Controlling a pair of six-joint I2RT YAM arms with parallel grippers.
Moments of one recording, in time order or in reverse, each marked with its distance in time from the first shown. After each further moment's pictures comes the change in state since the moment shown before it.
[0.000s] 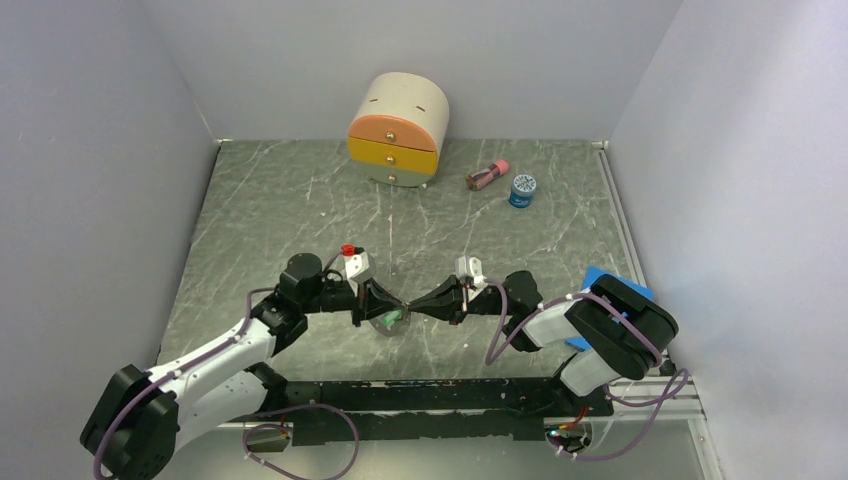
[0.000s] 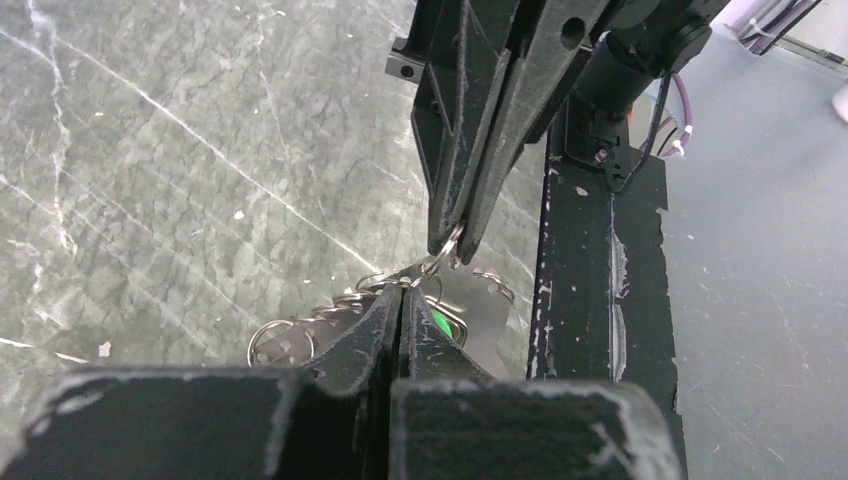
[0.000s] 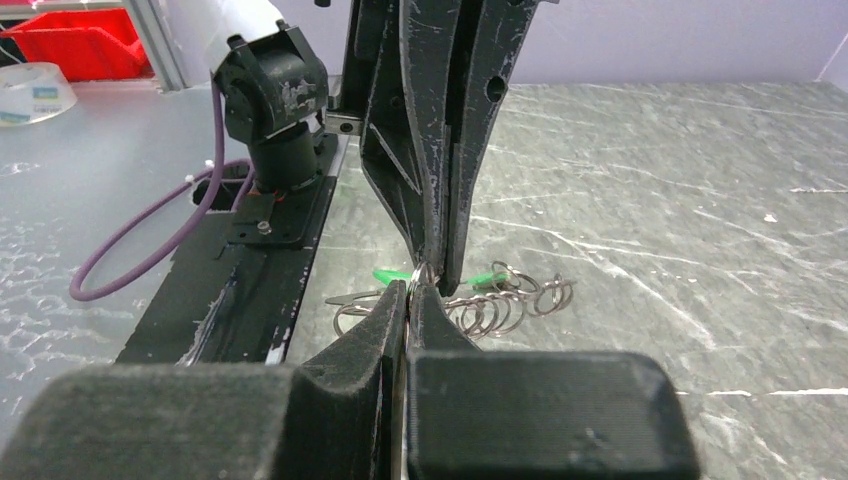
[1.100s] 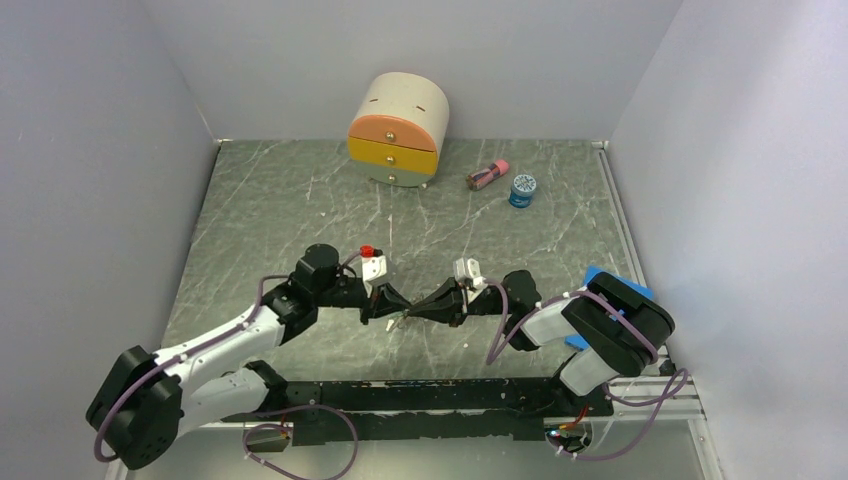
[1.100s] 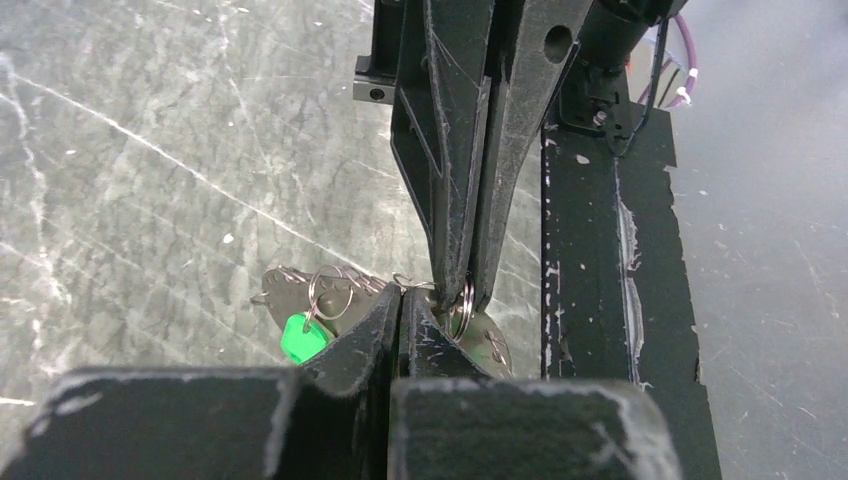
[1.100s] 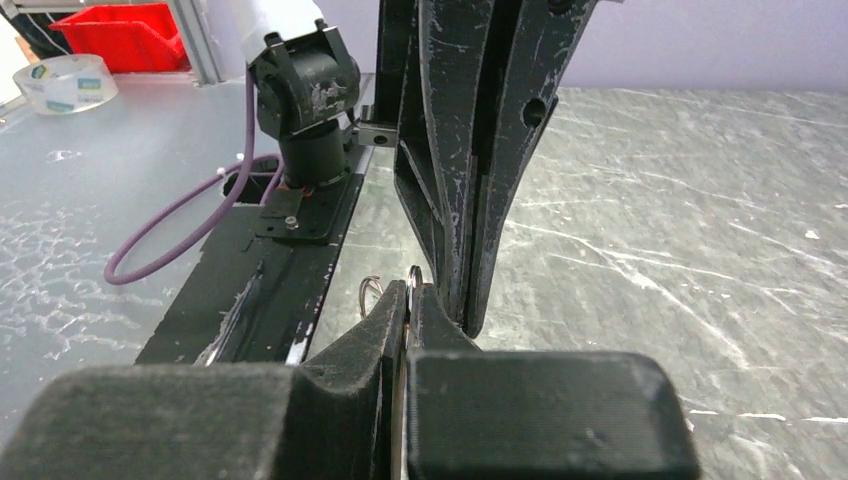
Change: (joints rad) left arm -0.073 0.119 0.124 -0.116 0.019 0.159; right arm -0.002 0.022 0.010 0.021 -0.060 0.018
